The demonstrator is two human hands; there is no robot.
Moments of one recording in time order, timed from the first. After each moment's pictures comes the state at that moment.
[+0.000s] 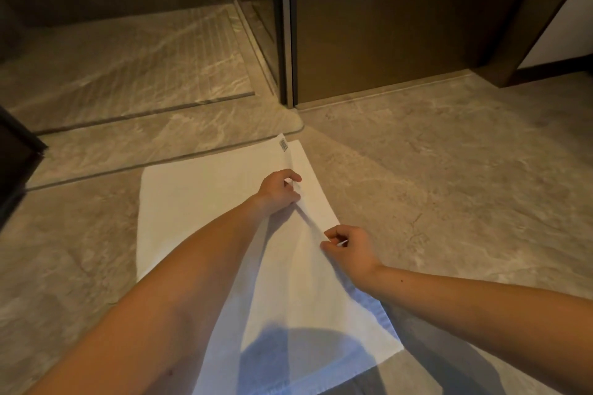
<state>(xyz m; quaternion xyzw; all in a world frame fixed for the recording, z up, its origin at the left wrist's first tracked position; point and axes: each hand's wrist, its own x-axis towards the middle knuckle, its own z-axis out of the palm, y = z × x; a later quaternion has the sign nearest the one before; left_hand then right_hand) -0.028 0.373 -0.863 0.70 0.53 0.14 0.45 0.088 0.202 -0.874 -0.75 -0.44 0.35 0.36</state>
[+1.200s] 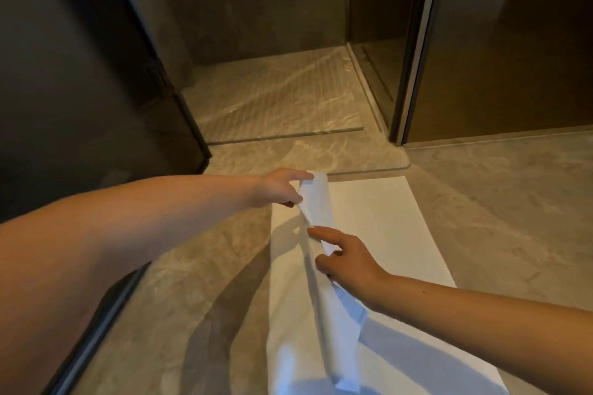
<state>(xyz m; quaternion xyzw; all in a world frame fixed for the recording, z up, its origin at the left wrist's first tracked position) -0.247 0.370 -0.699 0.70 0.55 0.06 0.45 -0.090 0.212 -0.731 -0.56 -0.53 0.54 0.33</state>
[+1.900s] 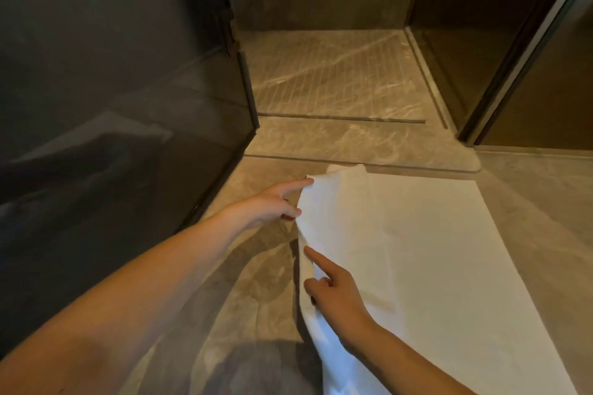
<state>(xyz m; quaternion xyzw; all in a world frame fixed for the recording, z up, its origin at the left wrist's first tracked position) -0.397 0.342 -0.768 0.60 0.55 0.17 0.55 -0.235 0.198 -0.787 -0.56 -0.48 0.61 0.29</state>
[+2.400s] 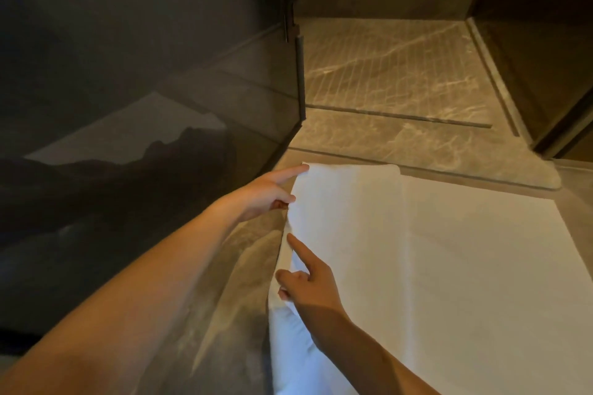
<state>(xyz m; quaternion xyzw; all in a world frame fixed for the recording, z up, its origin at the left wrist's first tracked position) -0.513 0.356 -0.783 0.52 0.55 0.25 0.60 -0.355 0.219 -0.805 -0.51 -0.46 0.67 0.29</state>
